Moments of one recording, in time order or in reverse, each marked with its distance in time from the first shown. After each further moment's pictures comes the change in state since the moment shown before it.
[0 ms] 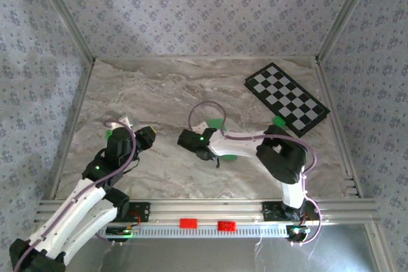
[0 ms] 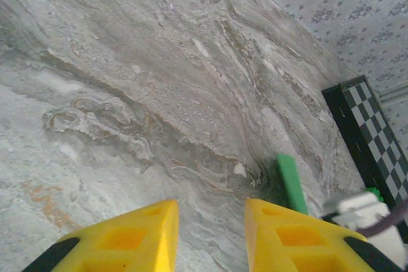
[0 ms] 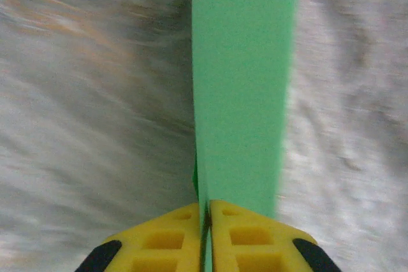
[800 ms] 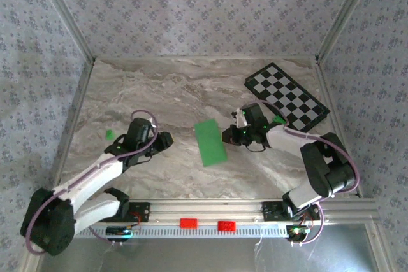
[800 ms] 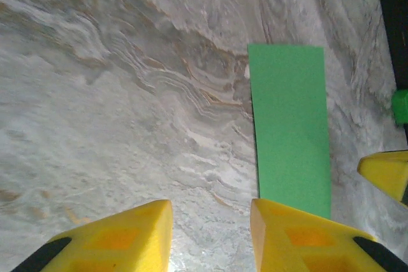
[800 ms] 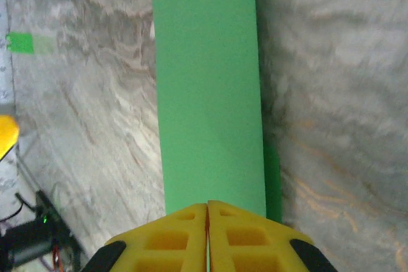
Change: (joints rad) left arm 0.001 0.460 0.018 0.168 0.346 0.011; right arm -0.596 -0.399 -0.566 0.679 -1.156 0.108
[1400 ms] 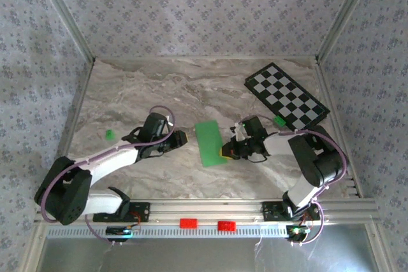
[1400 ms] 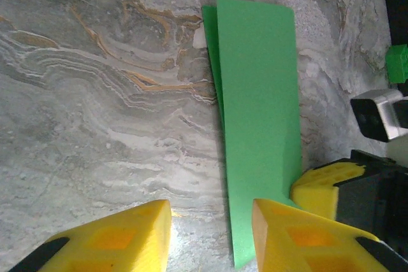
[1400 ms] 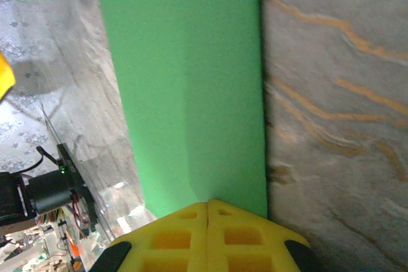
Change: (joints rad) left arm -0.089 0.240 0.085 0.123 0.070 -0.008; right arm 0.001 0.119 -0.146 0.185 -0.168 0.053
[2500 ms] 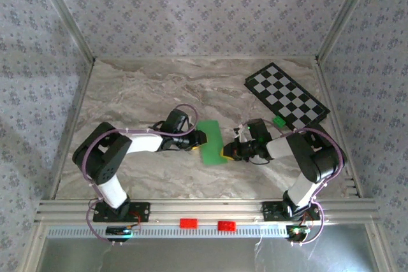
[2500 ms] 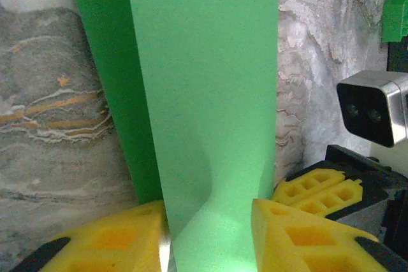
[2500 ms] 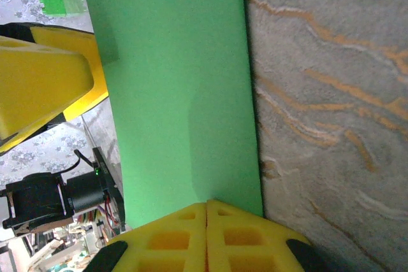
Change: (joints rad) left arm -0.079 0.414 0.159 0.235 0.190 -0.083; right arm -0.051 0.029 -0.082 0.205 -0.093 0.097
